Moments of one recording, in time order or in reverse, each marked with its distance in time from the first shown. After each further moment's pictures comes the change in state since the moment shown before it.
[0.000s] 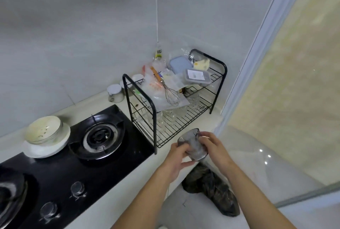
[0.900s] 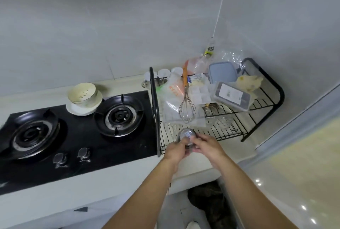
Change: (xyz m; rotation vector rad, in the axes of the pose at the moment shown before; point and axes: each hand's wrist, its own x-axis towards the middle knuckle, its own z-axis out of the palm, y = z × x) left_hand 0.100 0.035 0.017 -0.130 0.611 -0.016; right_hand 0.180 -0.011 0.024 -0.125 -0.548 0.079
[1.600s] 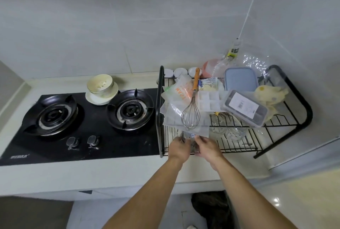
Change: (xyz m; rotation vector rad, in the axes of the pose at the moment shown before) left_hand 0.020 0.011 0.022 0.315 0.285 0.119; right_hand 0.059 0.005 0.000 -0.225 -0.050 0.060
